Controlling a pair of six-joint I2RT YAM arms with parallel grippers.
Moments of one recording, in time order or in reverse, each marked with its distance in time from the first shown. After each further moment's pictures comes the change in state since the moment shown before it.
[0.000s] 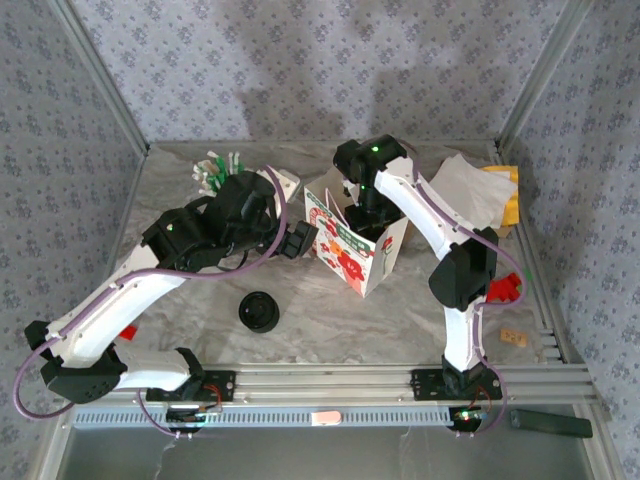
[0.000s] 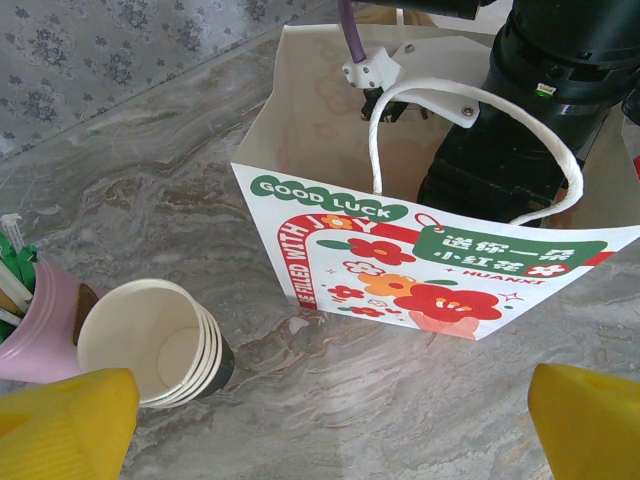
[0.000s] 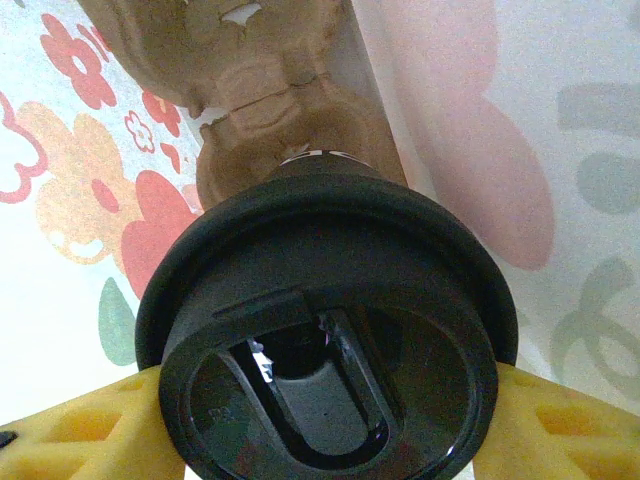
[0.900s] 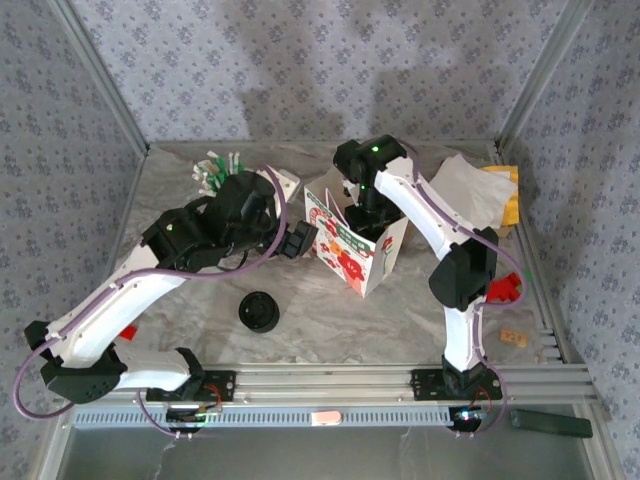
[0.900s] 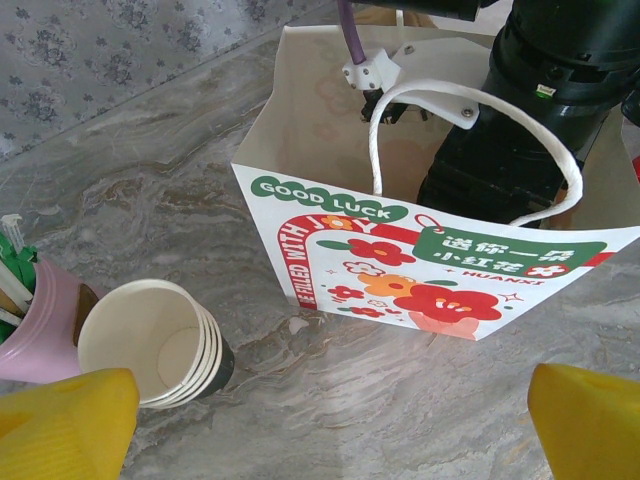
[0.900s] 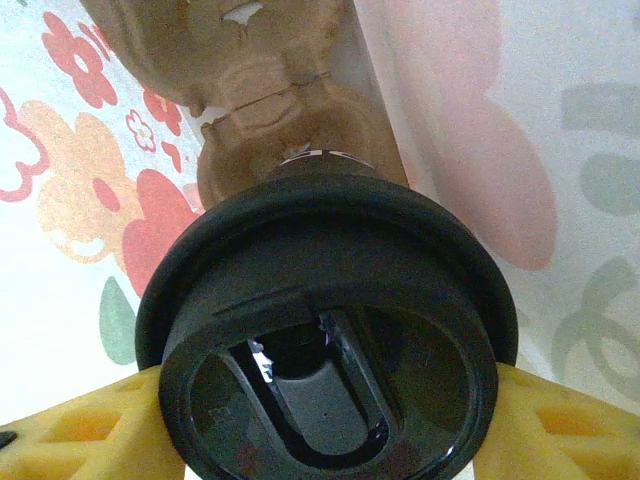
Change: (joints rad) left arm 0.000 0.000 0.001 0.000 0.000 0.000; right arm 0.000 0.000 -0.002 0.000 -0.004 -0.003
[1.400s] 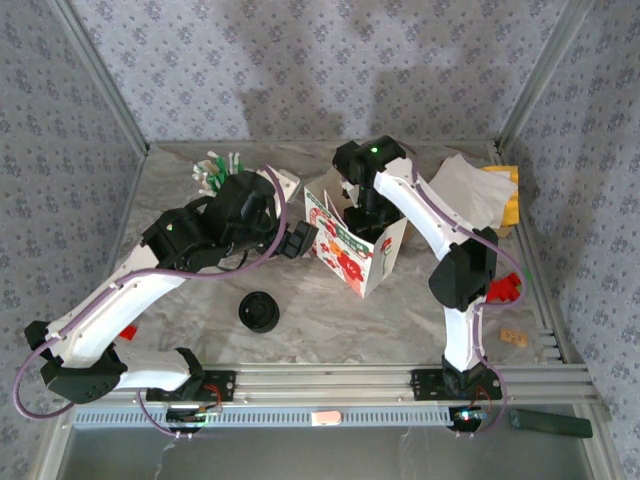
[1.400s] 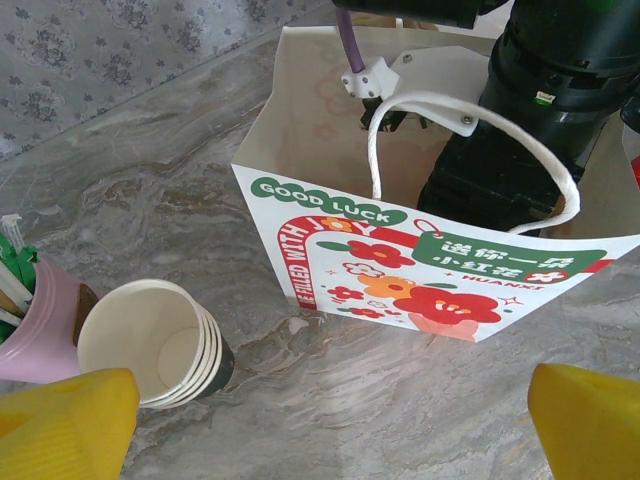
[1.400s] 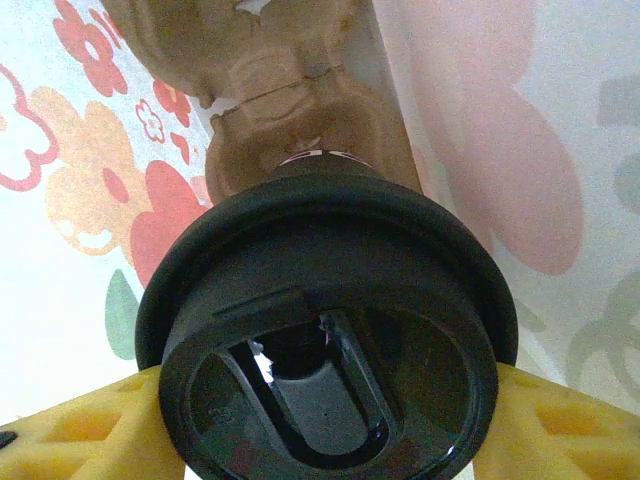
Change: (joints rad) left arm 0.000 0.000 0.000 0.000 0.000 0.000; right arm 0.008 -0.002 -0.008 0.000 -0.019 -0.007
